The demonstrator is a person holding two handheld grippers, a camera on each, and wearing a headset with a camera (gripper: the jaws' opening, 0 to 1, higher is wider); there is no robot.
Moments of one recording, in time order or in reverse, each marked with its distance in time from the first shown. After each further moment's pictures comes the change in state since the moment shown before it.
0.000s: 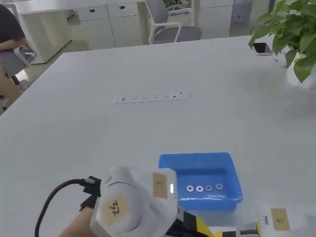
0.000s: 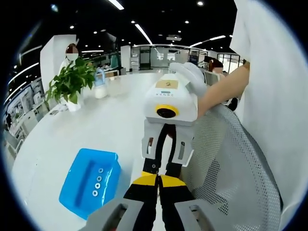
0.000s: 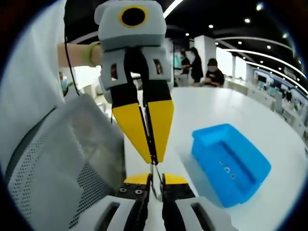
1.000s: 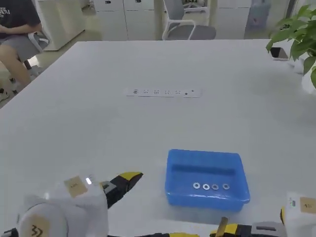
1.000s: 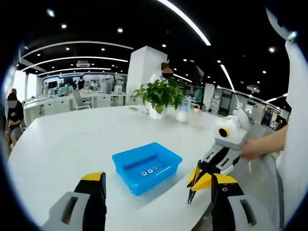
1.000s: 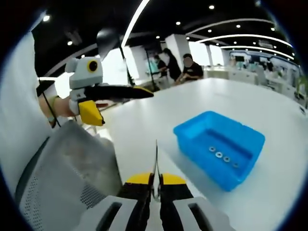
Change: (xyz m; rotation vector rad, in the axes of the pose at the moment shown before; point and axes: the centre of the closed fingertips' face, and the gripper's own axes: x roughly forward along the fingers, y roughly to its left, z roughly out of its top) left arm -0.092 0.052 -0.043 -0.509 -0.382 0.689; right arm -0.006 -0.022 0.001 0.288 -0.079 -0.071
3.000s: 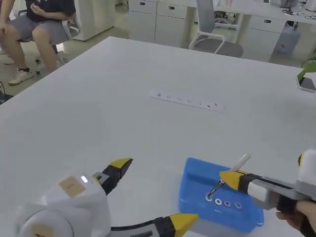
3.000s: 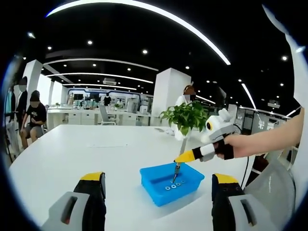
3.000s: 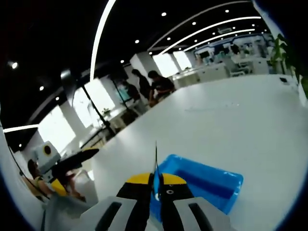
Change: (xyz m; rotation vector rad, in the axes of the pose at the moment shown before) left arm -0.019 0.032 0.021 -0.024 -0.179 0.171; right arm 0.021 -0.093 0.099 0.305 -0.179 -0.110
